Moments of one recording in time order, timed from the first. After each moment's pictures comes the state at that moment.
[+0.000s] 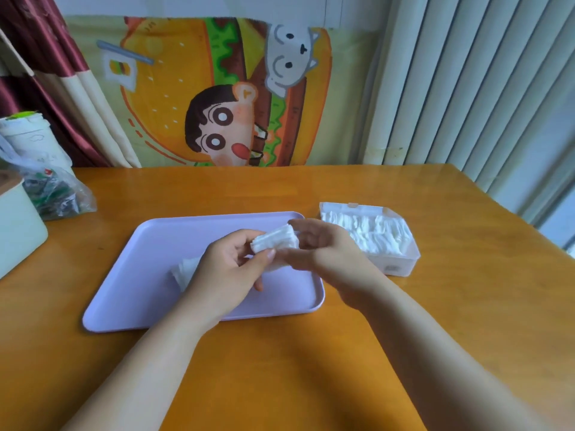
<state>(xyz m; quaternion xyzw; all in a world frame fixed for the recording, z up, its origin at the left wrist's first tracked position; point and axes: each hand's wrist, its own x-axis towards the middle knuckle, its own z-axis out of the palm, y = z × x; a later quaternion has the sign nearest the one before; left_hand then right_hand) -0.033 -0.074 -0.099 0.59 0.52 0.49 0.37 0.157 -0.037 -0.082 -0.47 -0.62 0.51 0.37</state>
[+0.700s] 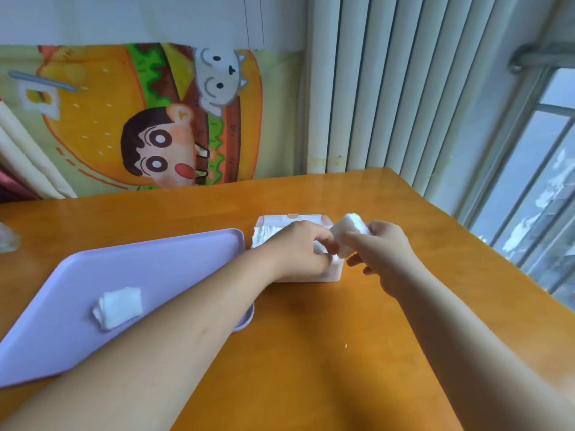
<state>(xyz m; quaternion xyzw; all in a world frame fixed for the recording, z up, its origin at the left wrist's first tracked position) 0.154 0.009 -0.061 0.82 0.48 0.16 0.27 0.326 -0.031 -0.059 -0.68 -0.47 0.36 0.43</state>
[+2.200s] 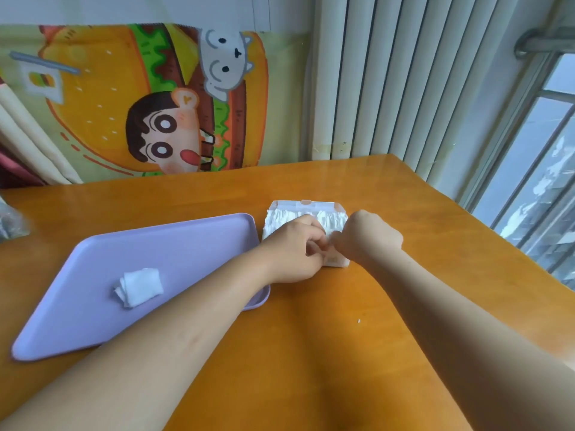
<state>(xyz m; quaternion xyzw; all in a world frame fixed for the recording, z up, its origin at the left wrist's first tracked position) 0.113 -0.007 -0.093 0.83 0.42 0.24 0.27 0.279 -0.015 -0.065 -0.80 -0.58 0.10 0.09</state>
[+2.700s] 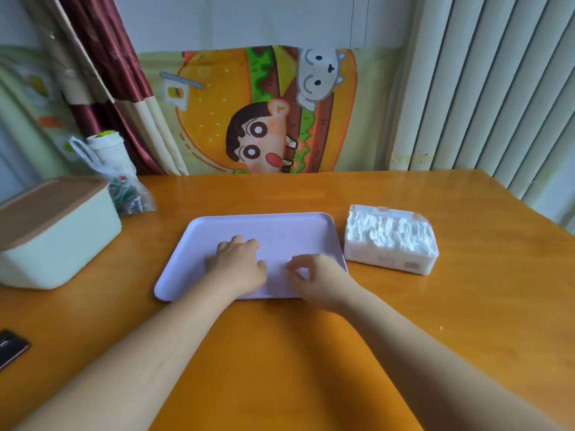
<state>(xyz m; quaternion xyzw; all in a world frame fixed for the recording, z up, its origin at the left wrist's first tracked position) -0.080 -0.075 -0.103 0.64 0.77 0.04 0.07 0.116 -0.069 -0.117 -0.50 -0.79 0.30 0.19</state>
